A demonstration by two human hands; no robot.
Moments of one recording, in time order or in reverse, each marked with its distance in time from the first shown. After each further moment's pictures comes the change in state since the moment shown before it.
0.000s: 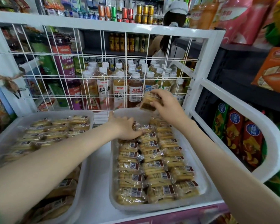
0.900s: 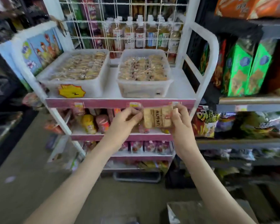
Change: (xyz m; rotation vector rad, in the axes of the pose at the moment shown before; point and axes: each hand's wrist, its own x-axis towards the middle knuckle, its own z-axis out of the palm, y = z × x) left_hand -0.333 0.174 0.133 -1.450 0.501 -0.050; right_hand -0.394 -0.078 -0.059 1.097 0.081 0.481
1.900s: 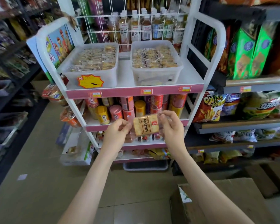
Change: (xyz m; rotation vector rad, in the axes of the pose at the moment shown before) left_hand -0.077 -0.049 -0.067 0.081 0.127 -0.179; right_hand -0.074 0.039 0.069 -0.193 0.059 -0.111
